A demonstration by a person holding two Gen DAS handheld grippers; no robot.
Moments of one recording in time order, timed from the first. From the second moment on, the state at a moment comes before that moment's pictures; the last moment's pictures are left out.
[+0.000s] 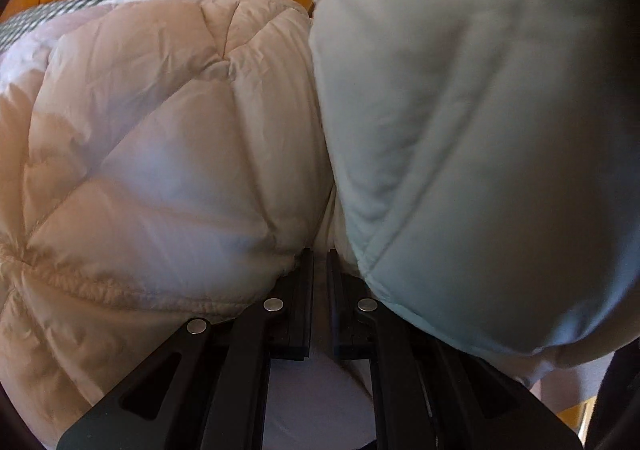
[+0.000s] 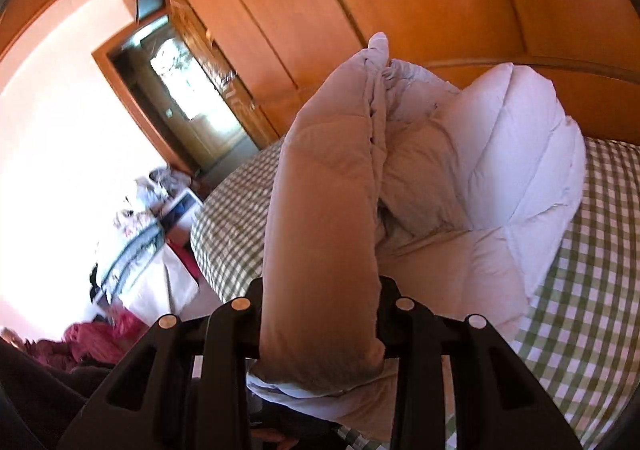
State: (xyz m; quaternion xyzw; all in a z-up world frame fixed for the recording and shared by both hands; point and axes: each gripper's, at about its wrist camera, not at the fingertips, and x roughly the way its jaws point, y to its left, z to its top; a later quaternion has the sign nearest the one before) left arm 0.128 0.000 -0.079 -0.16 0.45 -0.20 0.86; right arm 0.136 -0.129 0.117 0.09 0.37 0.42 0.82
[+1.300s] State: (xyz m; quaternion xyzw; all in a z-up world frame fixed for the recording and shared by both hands) left arm 0.100 0.227 -0.074 -0.26 0.44 -0.08 0.85; right arm 0.045 0.064 0.022 -0.37 0.29 0.35 0.81
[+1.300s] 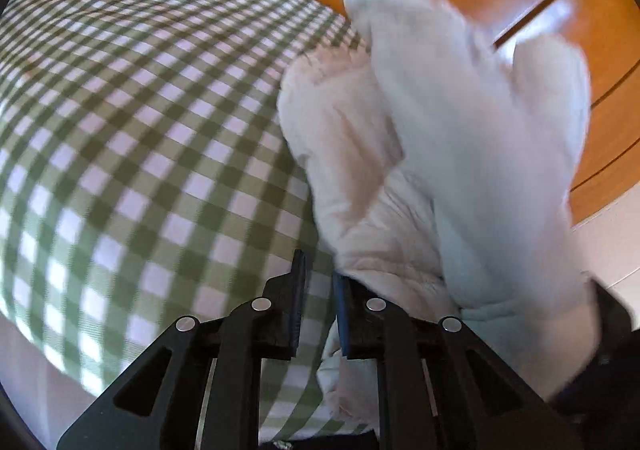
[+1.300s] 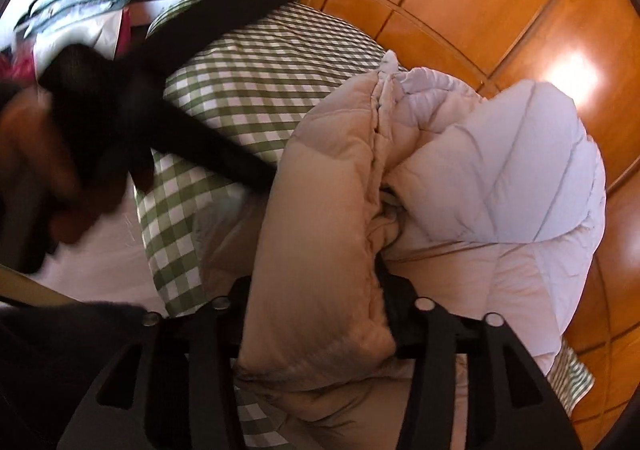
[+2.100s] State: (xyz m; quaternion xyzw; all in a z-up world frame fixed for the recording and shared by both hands) left arm 0.124 0.139 0.032 -0.21 0.43 -0.22 0.85; right arm 0.035 -0.107 0.090 0.00 0.32 0.42 0.85
